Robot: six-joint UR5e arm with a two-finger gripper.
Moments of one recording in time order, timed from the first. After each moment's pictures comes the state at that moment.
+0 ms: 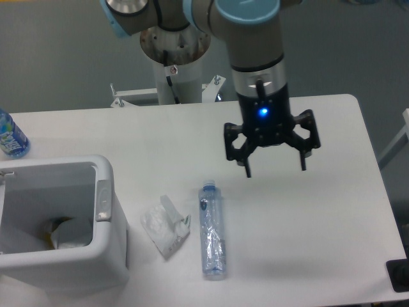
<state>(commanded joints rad) 2.52 -1.79 -1.44 -1.00 1.58 0.53</state>
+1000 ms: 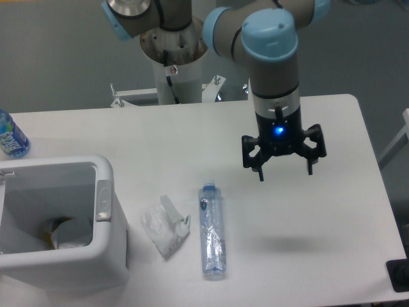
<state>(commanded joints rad) 2.50 -1.80 -1.67 -0.89 1.59 0.57</state>
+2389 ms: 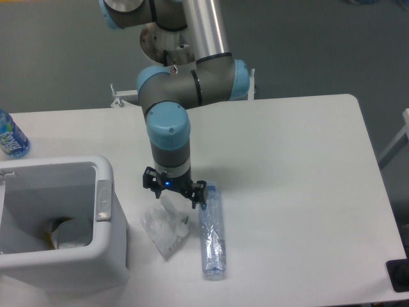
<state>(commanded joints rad) 2.22 -1.95 -1.80 -0.87 1.53 0.54</state>
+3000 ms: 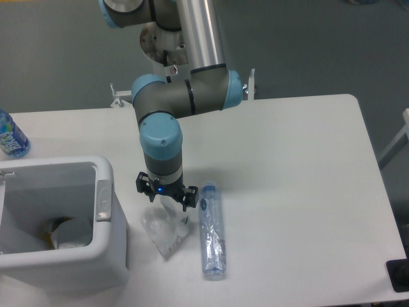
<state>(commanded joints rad) 2.22 -1.98 -1.80 -0.85 1.54 0.46</state>
